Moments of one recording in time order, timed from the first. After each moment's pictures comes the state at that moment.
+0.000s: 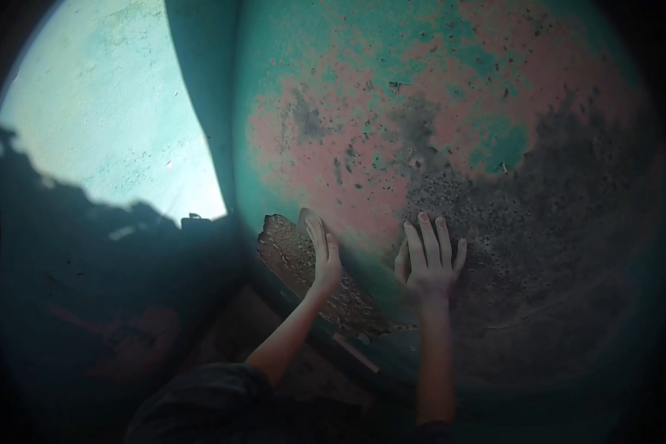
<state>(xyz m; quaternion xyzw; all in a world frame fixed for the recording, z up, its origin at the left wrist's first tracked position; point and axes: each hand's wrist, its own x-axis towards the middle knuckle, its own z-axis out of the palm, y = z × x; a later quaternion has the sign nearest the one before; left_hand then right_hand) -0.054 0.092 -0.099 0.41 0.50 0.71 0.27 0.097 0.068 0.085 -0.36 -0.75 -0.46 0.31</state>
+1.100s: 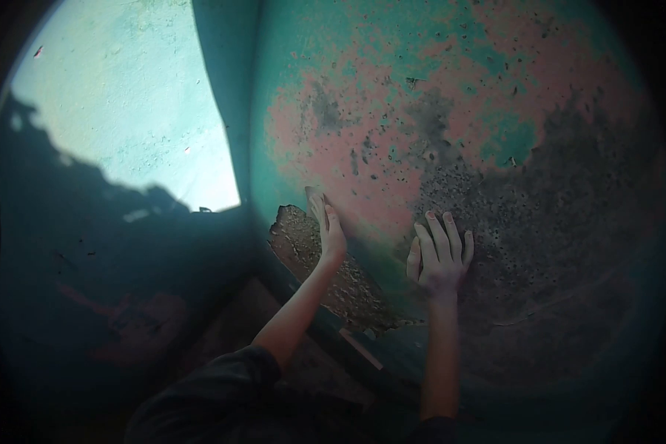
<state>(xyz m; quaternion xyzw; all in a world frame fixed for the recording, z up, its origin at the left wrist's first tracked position) -0.072 0.110 -0.071 0.35 0.49 0.74 0.31 0.102 0.062 0.089 -0.32 -0.79 -0.41 0.32</state>
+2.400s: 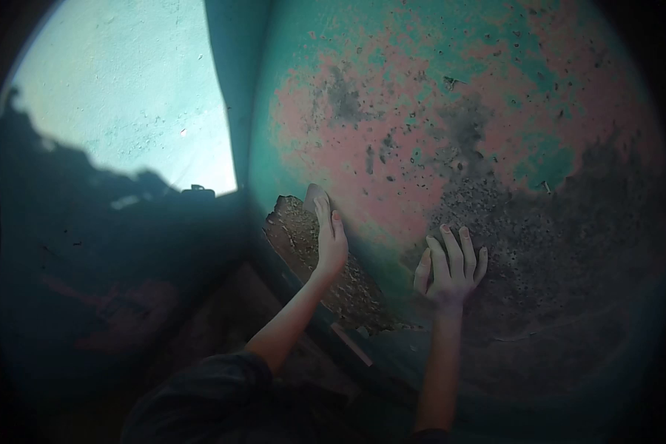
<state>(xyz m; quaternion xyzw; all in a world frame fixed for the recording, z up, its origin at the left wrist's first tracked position) -0.079 0.102 -0.090 0.37 0.52 0.72 0.26 0.099 0.067 0.086 -0.31 -0.79 -0.43 0.31</state>
